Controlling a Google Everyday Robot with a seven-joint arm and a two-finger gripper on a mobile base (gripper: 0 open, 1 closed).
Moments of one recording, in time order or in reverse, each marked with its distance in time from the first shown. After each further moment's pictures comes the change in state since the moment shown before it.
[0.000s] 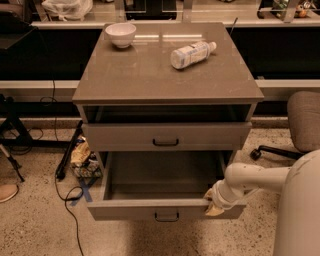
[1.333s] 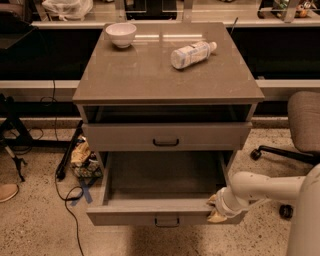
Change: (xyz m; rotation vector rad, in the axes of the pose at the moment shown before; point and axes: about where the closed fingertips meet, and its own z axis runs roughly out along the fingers) arm 0.009 0.028 0.001 0.005 -0.019 0.055
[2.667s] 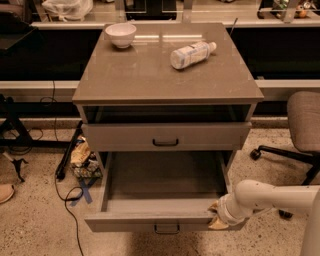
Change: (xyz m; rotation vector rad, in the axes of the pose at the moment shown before) arm 0.007 0.028 0.001 0.010 -0.024 0.054
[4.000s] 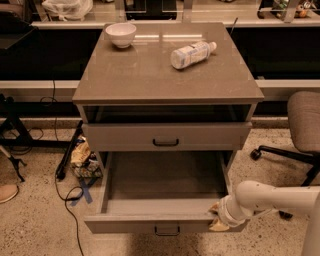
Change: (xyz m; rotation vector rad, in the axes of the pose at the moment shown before) arm -0.002 0.000 -0.004 0.000 0.000 0.000
